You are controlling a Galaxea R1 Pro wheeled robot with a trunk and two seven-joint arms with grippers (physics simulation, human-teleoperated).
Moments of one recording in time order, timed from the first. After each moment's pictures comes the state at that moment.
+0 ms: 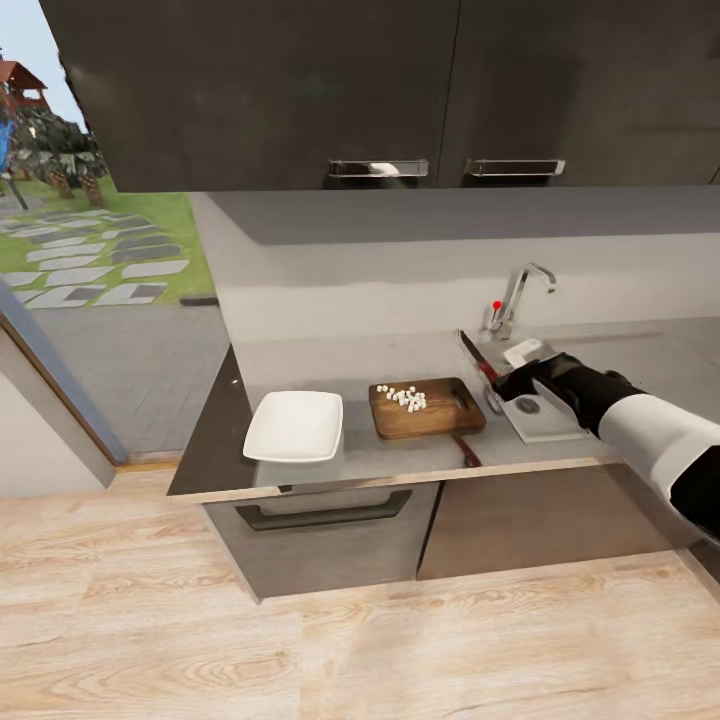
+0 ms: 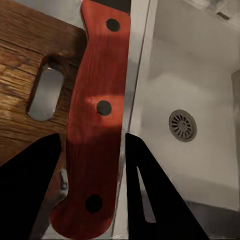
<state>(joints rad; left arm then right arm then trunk) -0.36 -0.03 -0.18 0.08 0.18 -0.10 0.06 -1.45 -0.29 1.14 -0.30 -0.64 0.42 0.17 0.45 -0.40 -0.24</state>
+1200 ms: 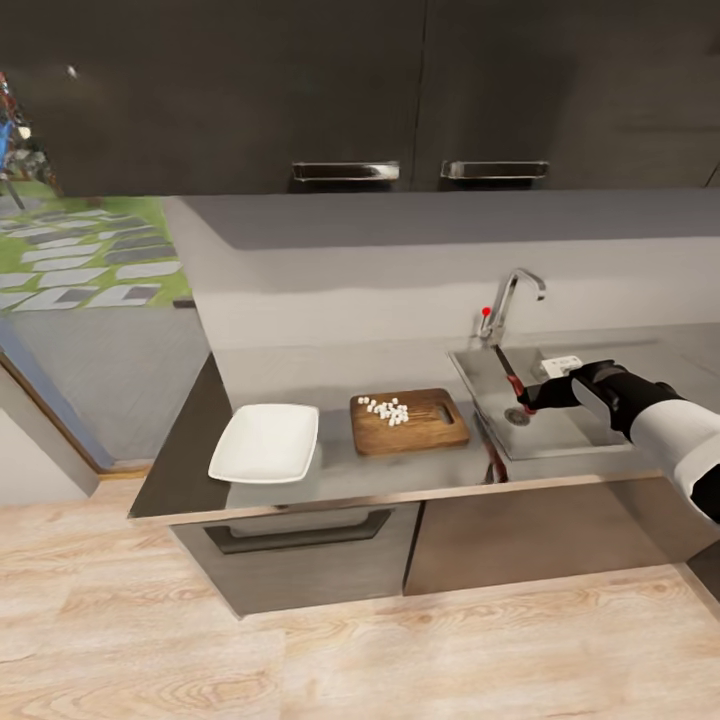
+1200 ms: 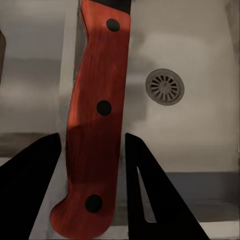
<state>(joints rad) -0.36 -0.03 -0.18 0.08 0.18 -0.11 0.06 -1.44 -0.35 1.04 -0.18 -0.78 0.47 0.27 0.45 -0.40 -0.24</state>
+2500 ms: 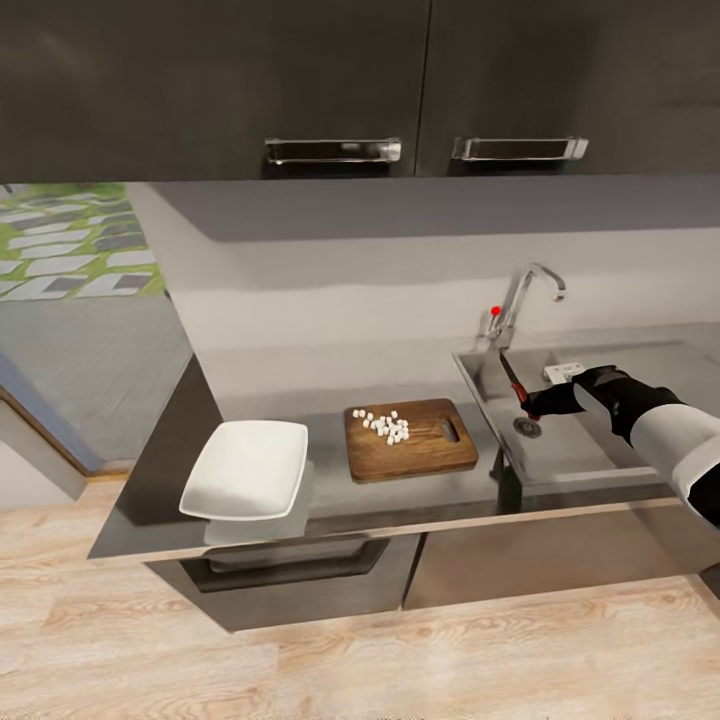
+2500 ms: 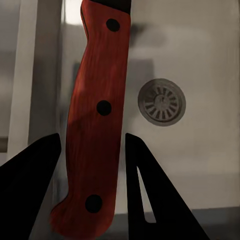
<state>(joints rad) -0.36 -0.03 -0.18 0.08 0.18 -0.10 0.06 -1.43 -0.35 1.04 -0.15 -0.78 0.49 0.27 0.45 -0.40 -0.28</state>
